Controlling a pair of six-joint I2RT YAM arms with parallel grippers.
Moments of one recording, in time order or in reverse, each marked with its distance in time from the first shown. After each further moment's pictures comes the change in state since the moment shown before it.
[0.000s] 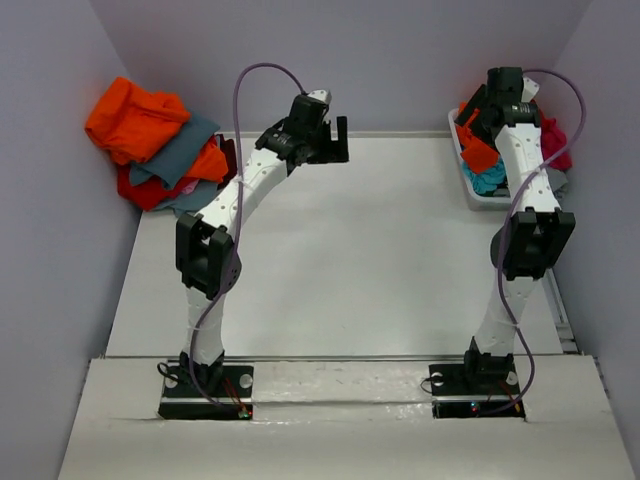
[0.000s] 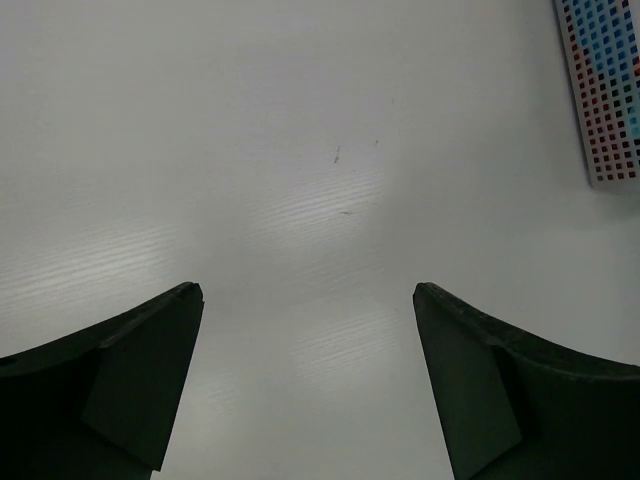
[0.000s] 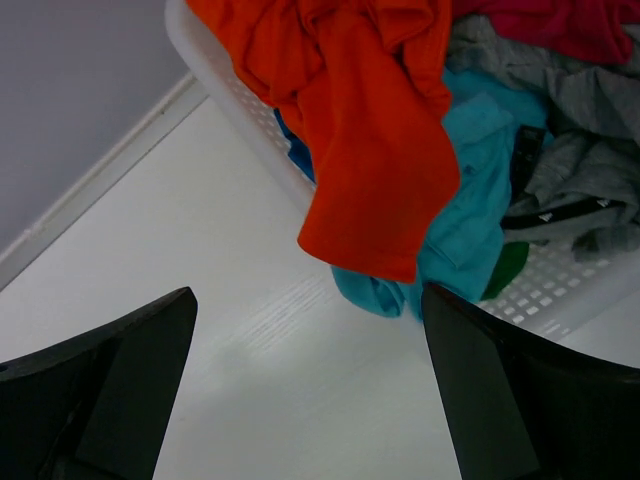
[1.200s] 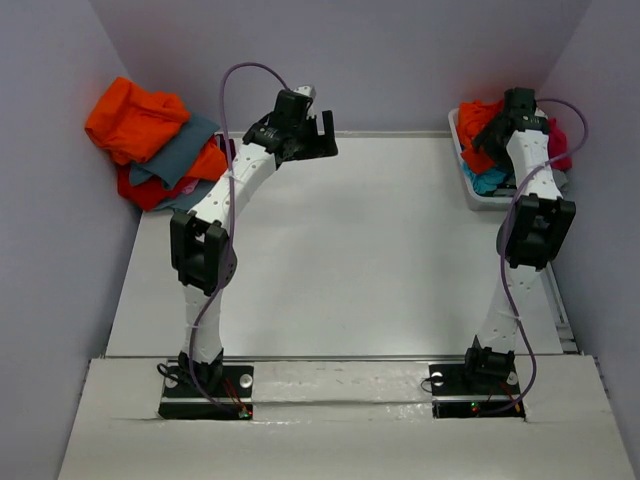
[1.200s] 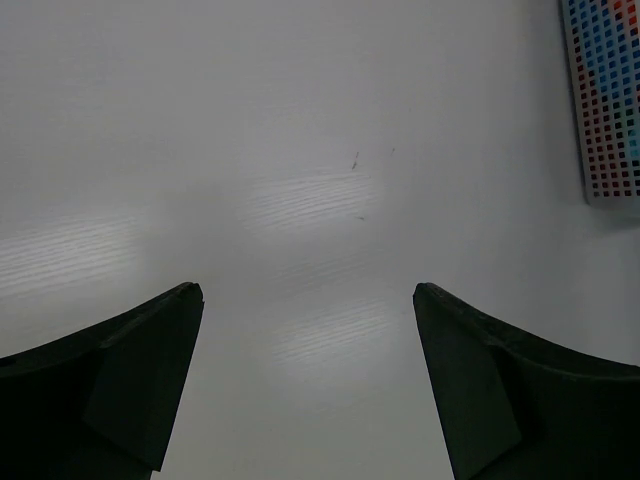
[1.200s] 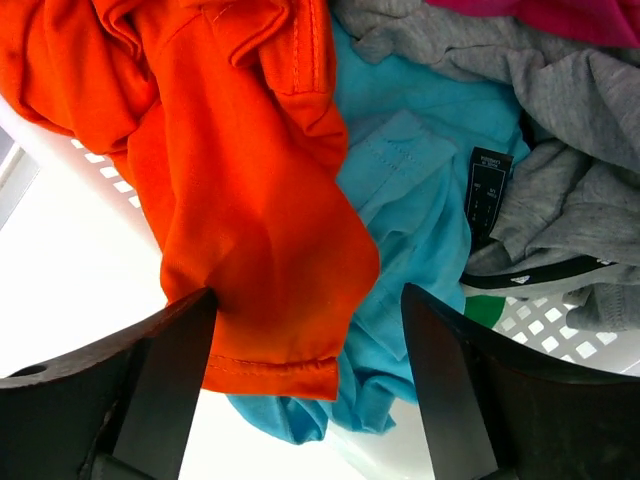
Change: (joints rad) left arm 0.094 0.018 0.024 -0.018 0.089 -0.033; right arm -0.137 0.208 0.045 0.005 -0.117 0.037
